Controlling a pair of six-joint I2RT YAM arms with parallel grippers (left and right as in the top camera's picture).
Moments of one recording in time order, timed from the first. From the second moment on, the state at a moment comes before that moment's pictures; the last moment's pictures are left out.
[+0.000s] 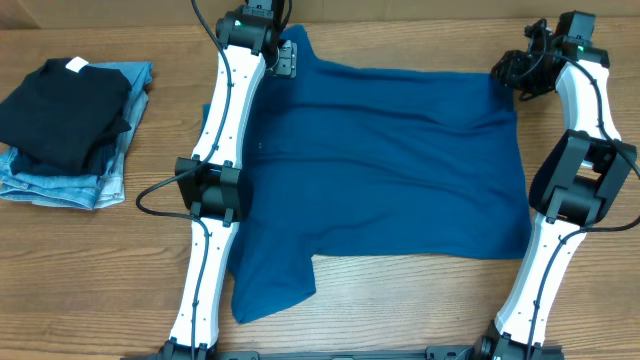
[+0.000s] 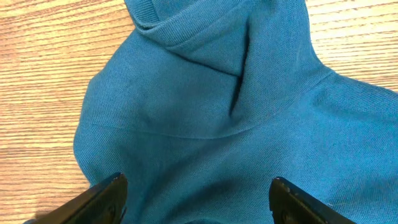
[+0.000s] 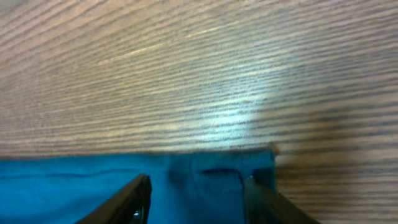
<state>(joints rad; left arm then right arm) -0.23 2.80 2.98 -1.30 -0.12 -0.18 -0.30 2.60 2.30 -0.79 -0.37 0.00</state>
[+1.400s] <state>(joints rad) -0.23 2.80 2.98 -1.29 -0.12 -0.18 -0.31 2.60 2.35 -0.69 -0.34 0.07</state>
